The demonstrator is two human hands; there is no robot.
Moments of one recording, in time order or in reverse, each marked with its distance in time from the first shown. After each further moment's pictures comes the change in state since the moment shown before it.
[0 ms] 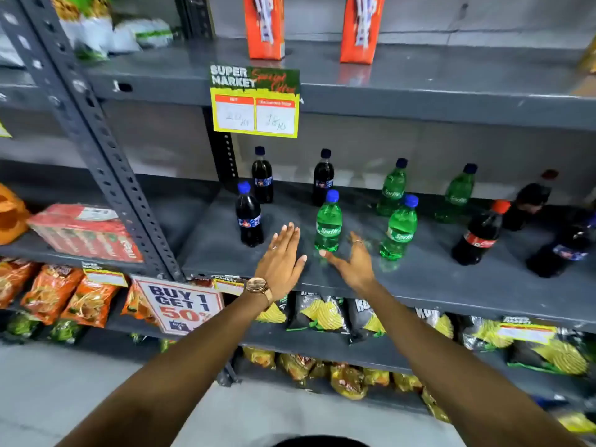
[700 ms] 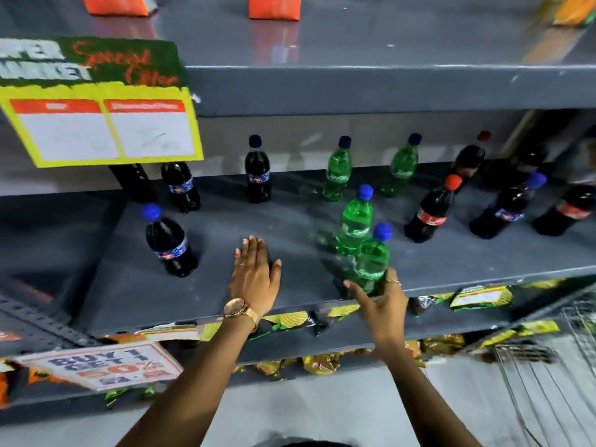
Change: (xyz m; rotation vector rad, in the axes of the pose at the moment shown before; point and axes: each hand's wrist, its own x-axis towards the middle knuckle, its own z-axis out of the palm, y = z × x) left_hand 0.055 0.015 0.063 -0.088 -0.098 -0.104; right_hand -0.058 0.068 -0.060 0.050 0.524 0.124
